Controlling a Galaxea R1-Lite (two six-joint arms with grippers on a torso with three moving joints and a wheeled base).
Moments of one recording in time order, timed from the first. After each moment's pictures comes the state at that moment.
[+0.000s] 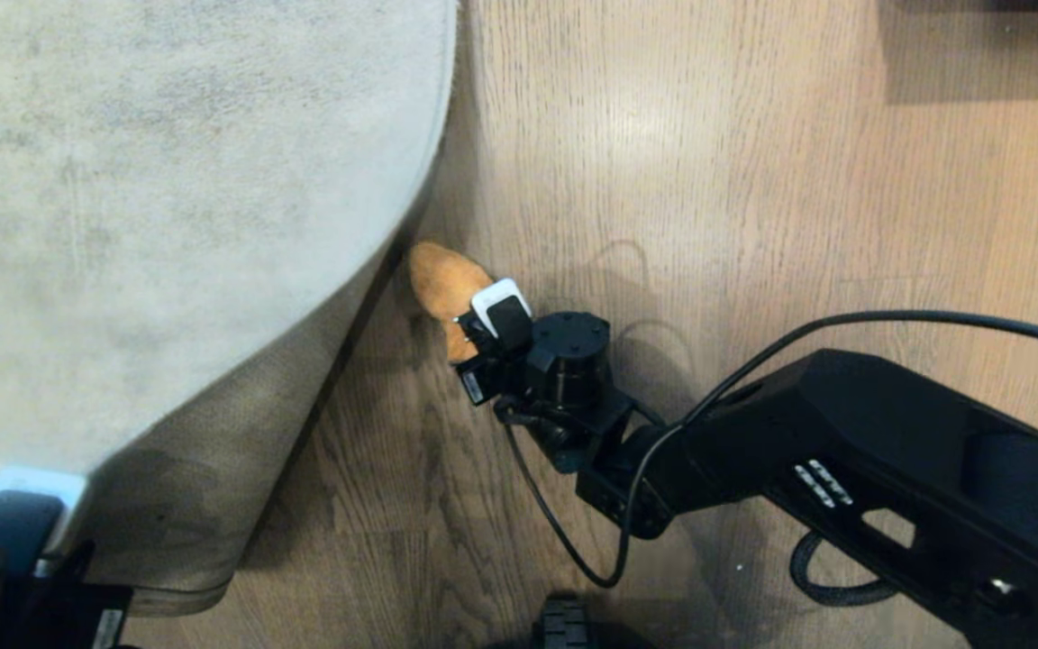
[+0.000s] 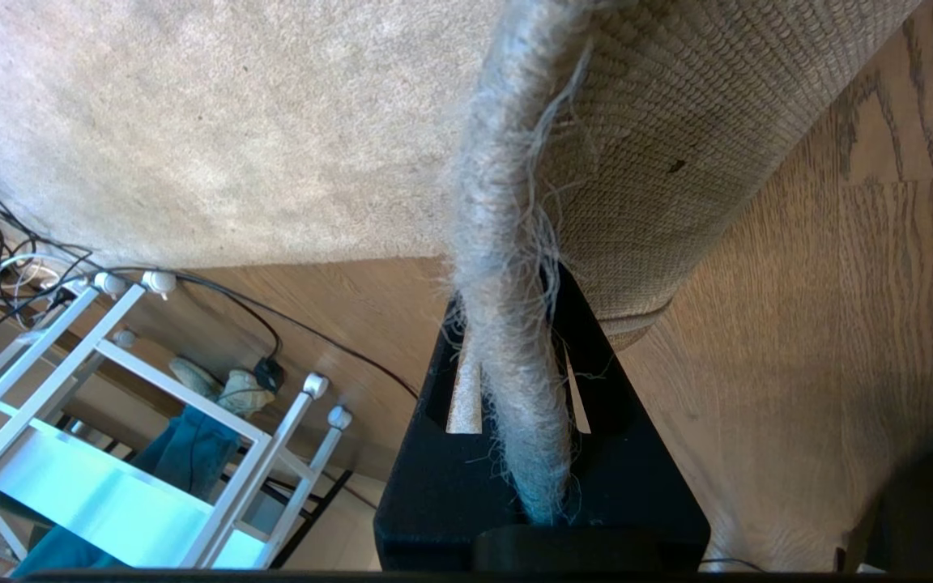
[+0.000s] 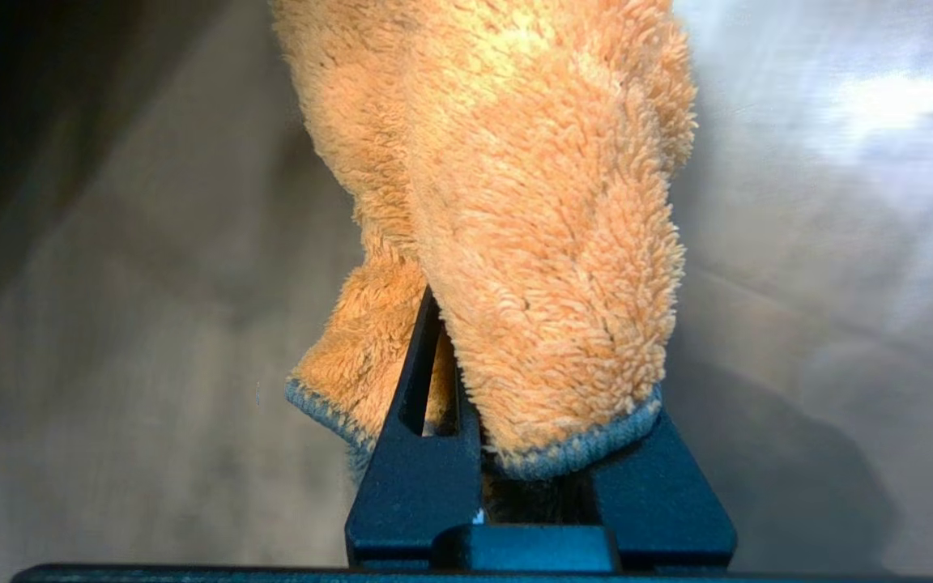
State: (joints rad) left arm -0.44 1.08 -0.17 -0.34 0.84 0.10; right arm 0.75 2.40 -1.45 -1.02 -0.34 -0.28
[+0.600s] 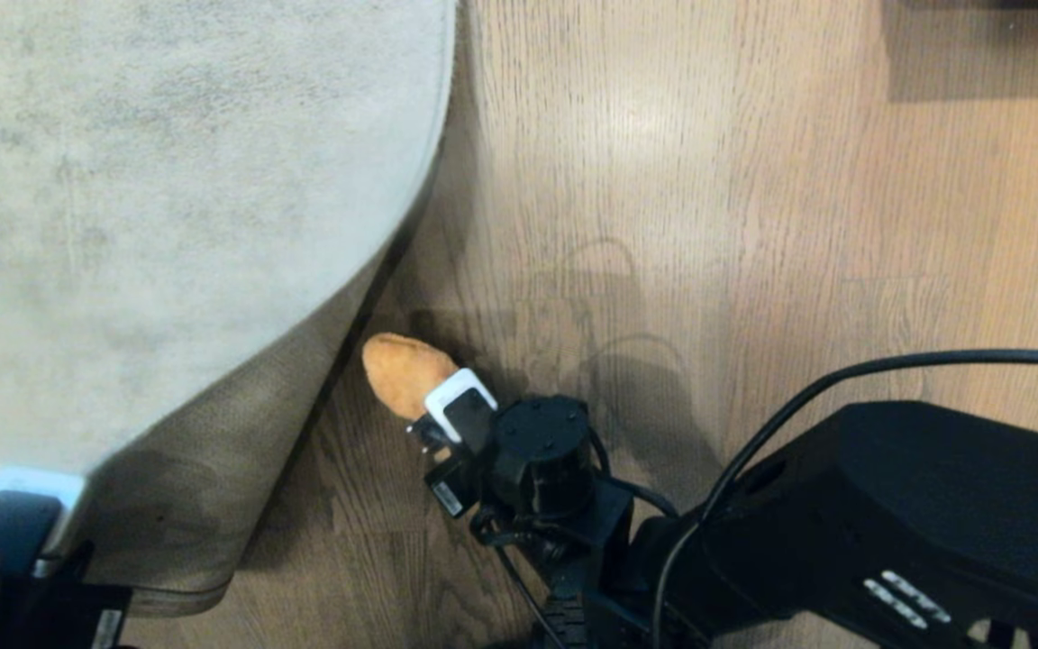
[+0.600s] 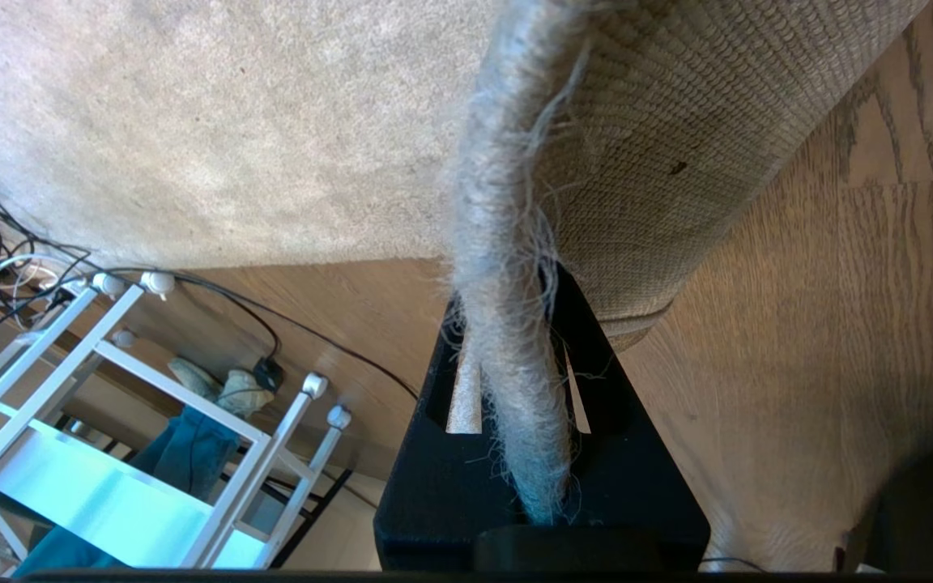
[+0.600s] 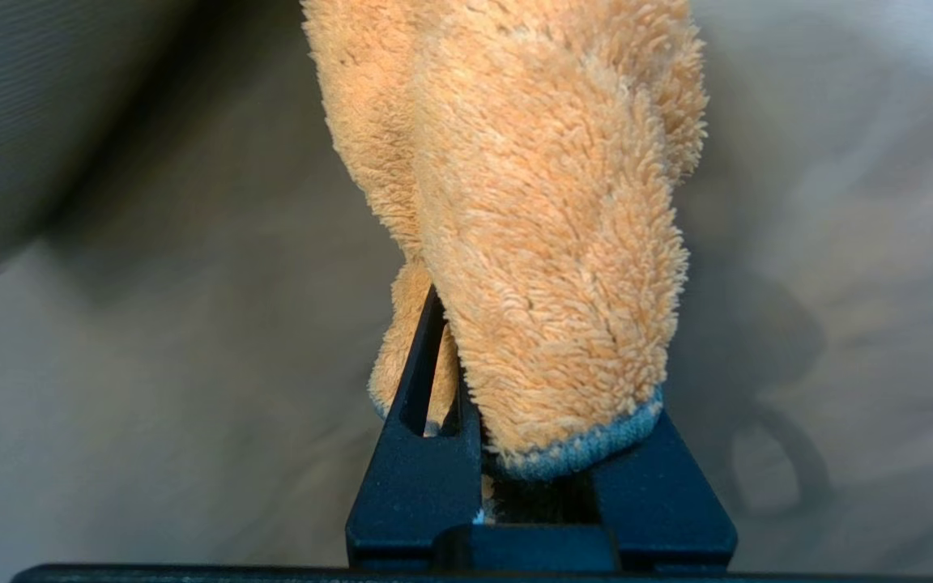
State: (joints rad) left arm -0.44 1.08 -0.17 -0.34 0.84 0.10; right arm 1.01 2.28 -1.16 -1.02 -0.35 -0.28
